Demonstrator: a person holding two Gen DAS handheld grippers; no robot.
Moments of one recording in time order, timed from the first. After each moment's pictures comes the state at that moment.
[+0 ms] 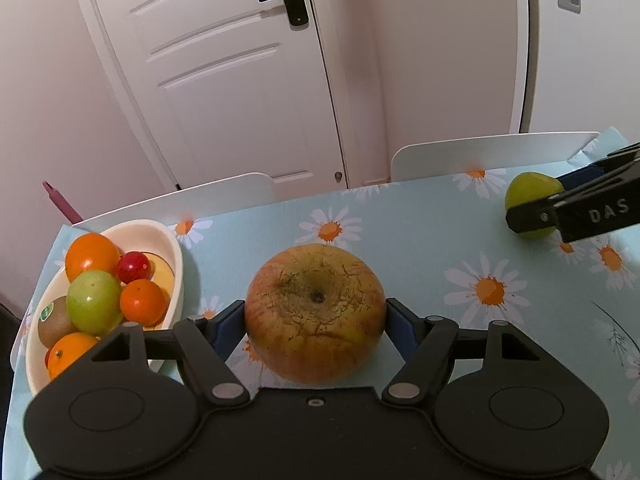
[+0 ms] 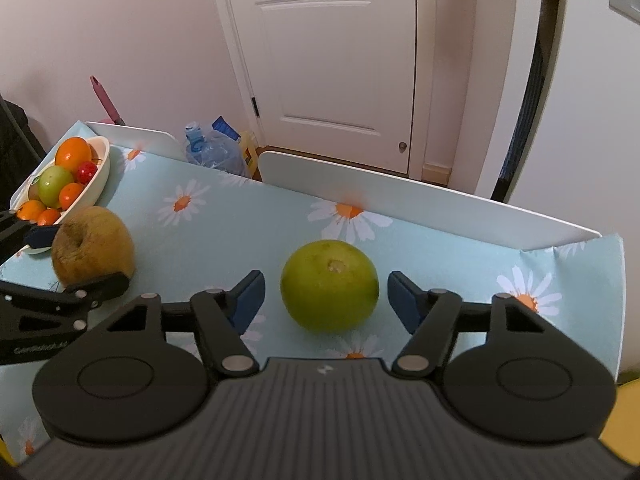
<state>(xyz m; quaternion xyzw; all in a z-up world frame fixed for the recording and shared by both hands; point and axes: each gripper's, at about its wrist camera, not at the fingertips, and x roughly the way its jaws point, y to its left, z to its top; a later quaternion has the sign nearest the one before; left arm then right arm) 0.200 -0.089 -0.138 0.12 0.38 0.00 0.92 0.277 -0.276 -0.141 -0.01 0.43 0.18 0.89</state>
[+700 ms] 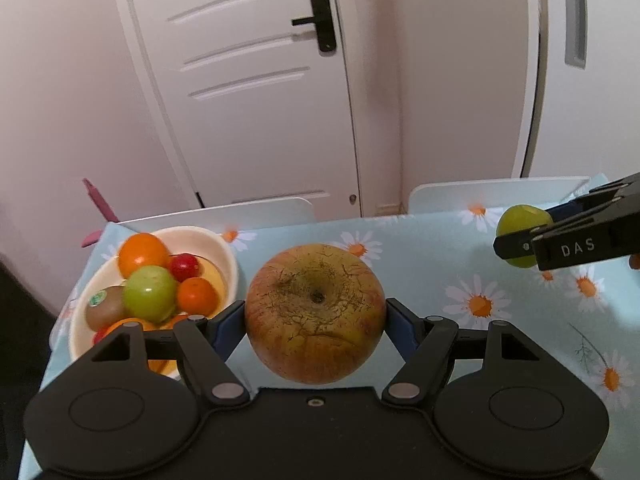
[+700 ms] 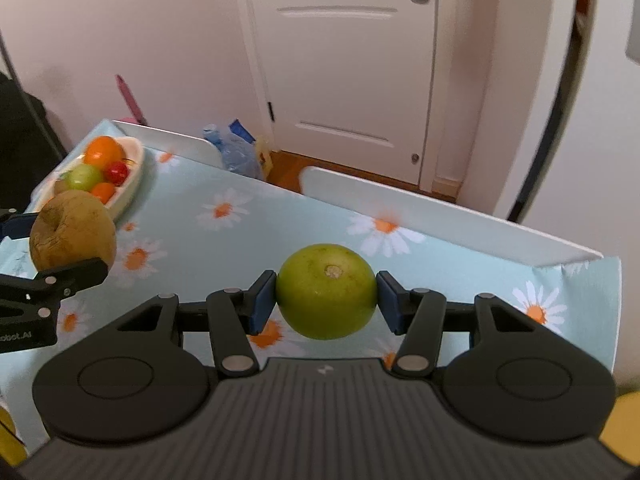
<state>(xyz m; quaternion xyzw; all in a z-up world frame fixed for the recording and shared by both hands) 0.159 -0.070 -0.092 0.08 0.35 0.02 0.93 0.255 -0.248 -0.107 -0.03 0.41 0.21 0.89</state>
